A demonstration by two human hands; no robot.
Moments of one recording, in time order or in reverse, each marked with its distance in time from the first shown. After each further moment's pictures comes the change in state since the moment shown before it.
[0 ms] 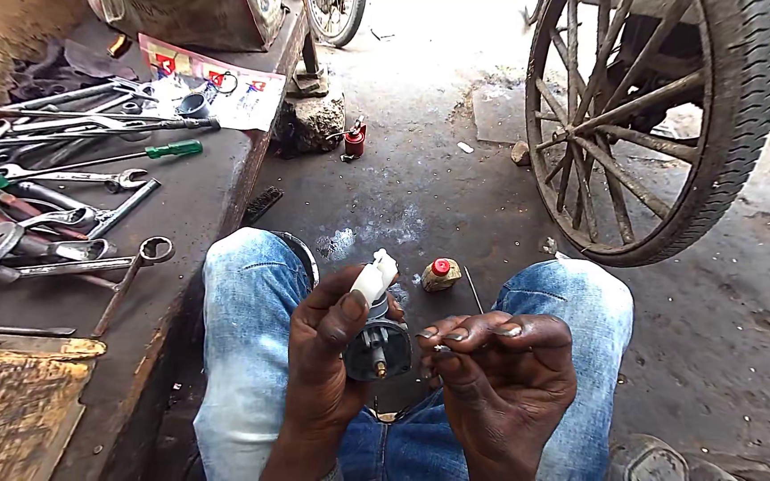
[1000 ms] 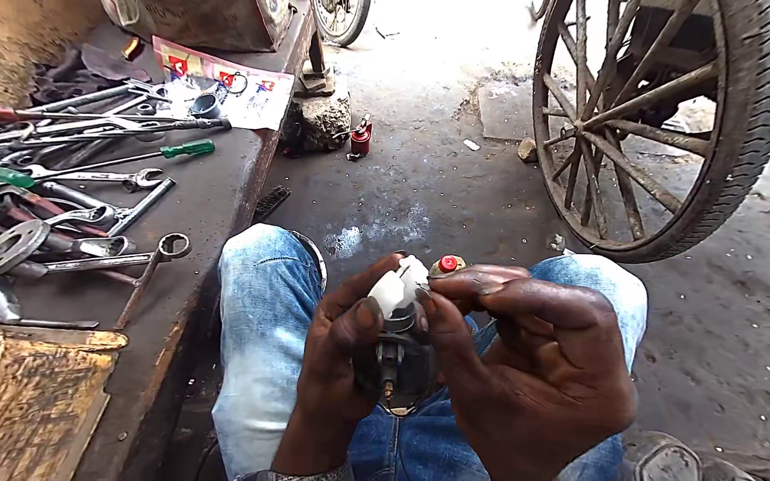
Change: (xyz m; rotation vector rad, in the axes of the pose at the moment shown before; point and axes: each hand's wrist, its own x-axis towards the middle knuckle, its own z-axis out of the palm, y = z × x) left_hand -0.003 0.013 0.002 -0.068 -0.262 -0.089; right_hand 0.026 -0.015 0.027 -0.642 -0.061 -0.295
